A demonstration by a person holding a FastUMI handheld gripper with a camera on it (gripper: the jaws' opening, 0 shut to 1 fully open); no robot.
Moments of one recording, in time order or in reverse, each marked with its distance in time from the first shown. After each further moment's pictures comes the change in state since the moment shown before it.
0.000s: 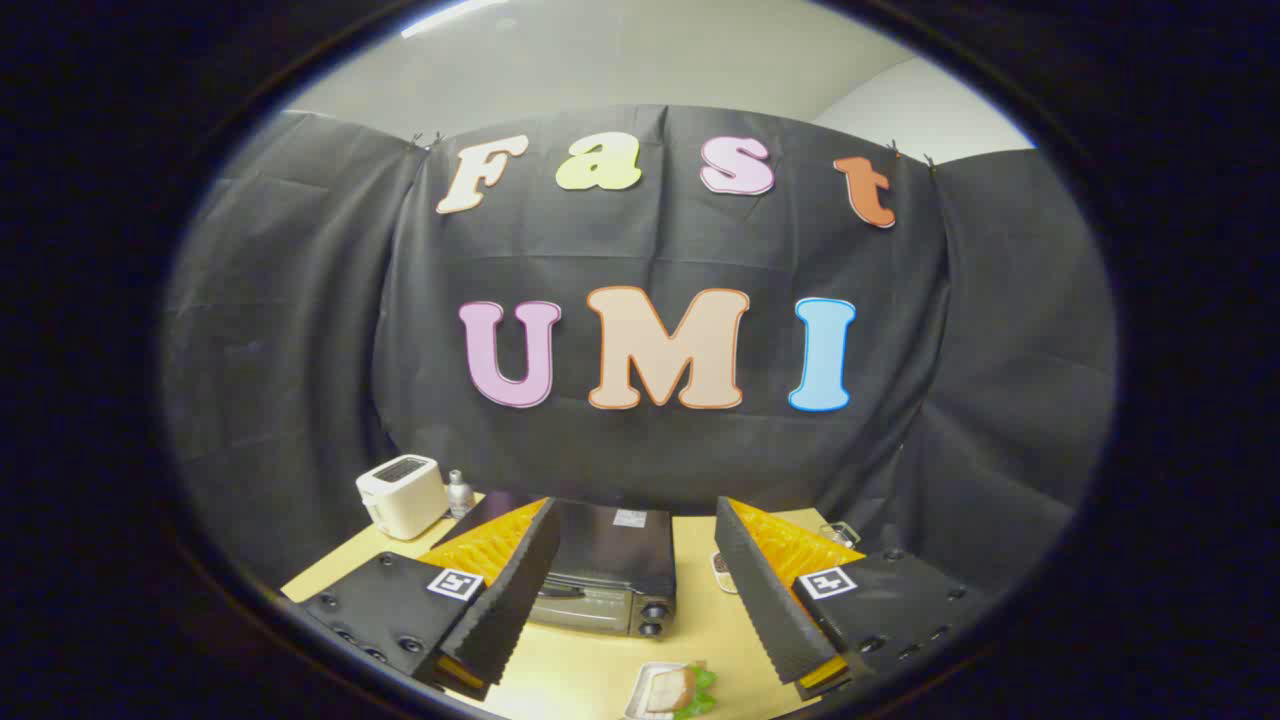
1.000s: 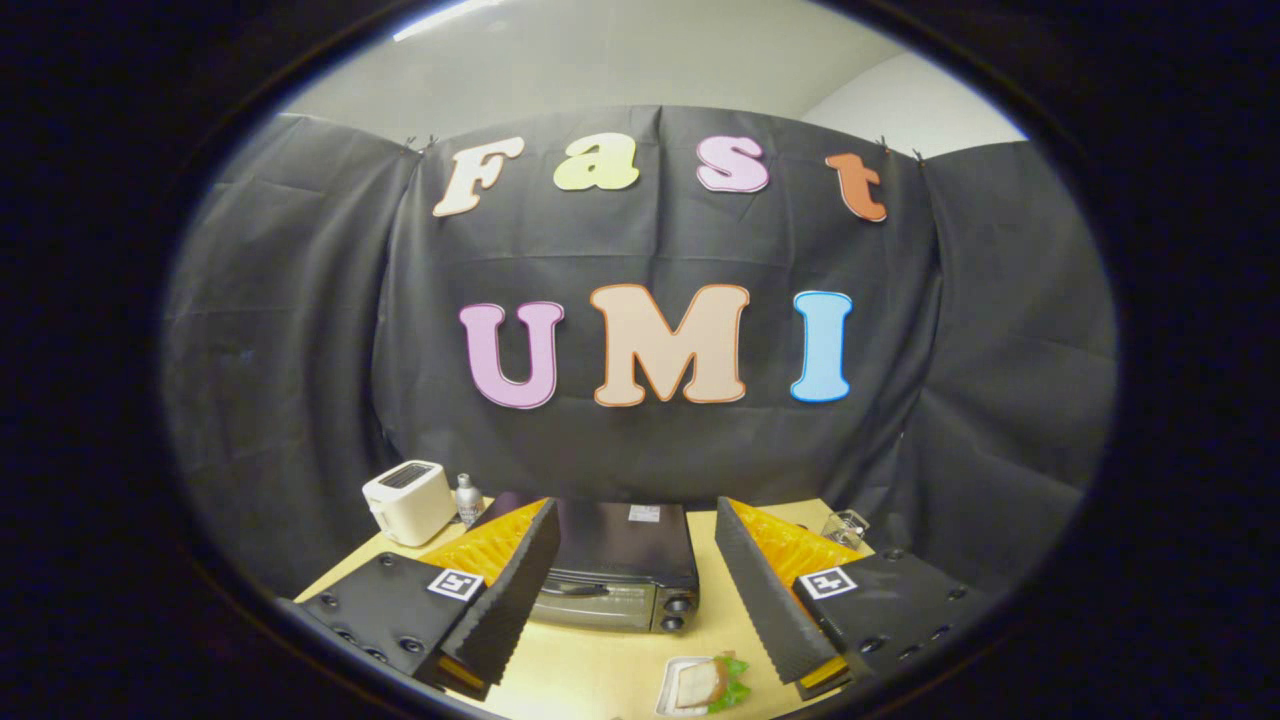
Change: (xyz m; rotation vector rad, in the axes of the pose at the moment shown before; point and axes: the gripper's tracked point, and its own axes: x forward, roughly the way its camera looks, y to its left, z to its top) arm 0.000 0.025 -0.013 0.027 0.006 -0.031
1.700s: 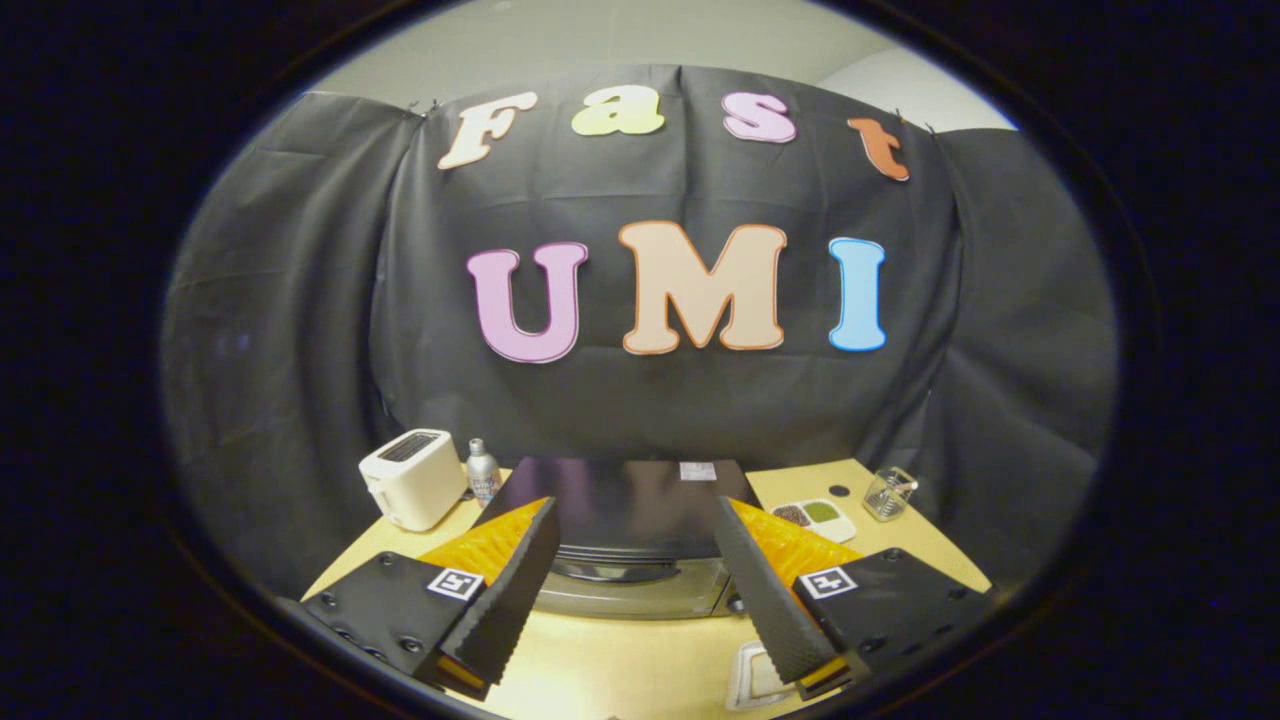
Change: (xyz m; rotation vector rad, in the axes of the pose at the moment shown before) arm 0.059 0.076 -0.092 0.025 0.104 -0.019
